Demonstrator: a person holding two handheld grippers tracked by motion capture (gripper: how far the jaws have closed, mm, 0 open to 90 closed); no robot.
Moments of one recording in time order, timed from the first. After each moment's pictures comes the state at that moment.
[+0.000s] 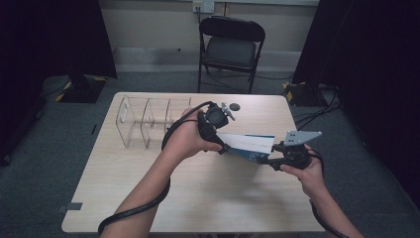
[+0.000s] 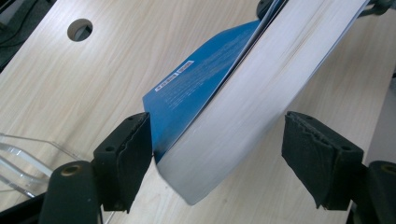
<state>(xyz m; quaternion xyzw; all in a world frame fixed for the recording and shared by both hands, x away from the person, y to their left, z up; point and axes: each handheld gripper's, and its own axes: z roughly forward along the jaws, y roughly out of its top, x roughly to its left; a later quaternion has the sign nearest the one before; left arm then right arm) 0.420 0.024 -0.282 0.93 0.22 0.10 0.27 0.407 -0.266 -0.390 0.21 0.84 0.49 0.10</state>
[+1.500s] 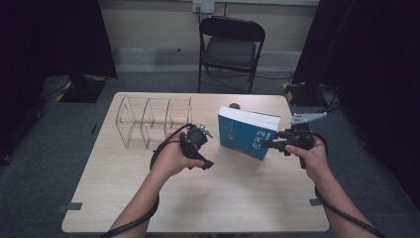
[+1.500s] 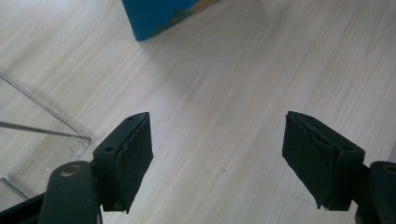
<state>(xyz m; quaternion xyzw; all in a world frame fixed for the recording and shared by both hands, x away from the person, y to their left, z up) 0.417 0.067 -0.366 0.92 0.28 0.05 0.26 0.451 -0.285 -0.373 0.28 0.82 0.50 0.04</state>
